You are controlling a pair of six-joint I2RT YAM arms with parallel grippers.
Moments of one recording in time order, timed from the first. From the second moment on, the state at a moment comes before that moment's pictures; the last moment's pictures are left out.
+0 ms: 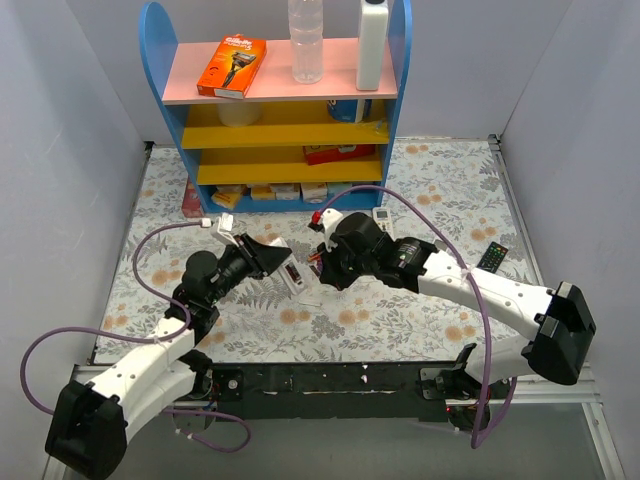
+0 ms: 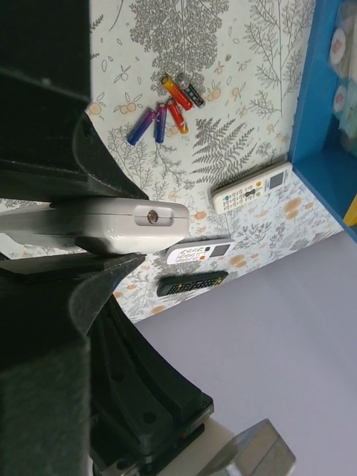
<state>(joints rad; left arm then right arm) -0.44 0.80 0.32 0.43 0.29 -0.85 1.00 1.36 1.09 -0.46 -0.09 0.23</state>
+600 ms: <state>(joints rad) -0.44 0.93 0.29 0.64 0.41 -0.89 1.05 1.40 1.21 -0.56 -0.17 0.31</state>
